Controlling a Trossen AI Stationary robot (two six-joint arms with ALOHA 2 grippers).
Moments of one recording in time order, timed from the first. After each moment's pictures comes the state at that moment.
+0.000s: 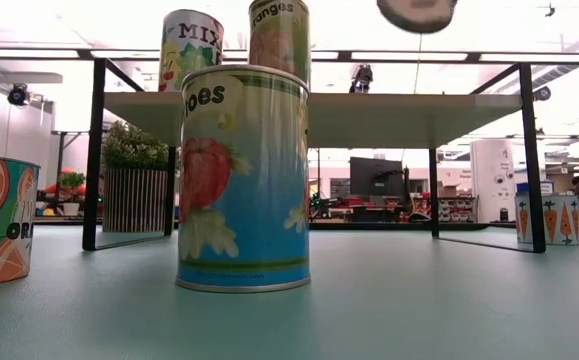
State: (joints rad) left arm -0.70 1.16 0.94 0.10 -0.80 0.30; right arm 0.46 1.52 1.77 -1.35 0.30 0.79
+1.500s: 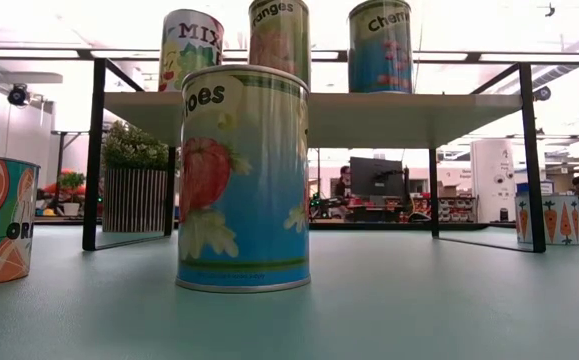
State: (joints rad) left arm -0.70 1.17 0.93 0.11 -0.80 0.28; right arm 0.26 1.62 1.97 -1.43 0.33 0.45
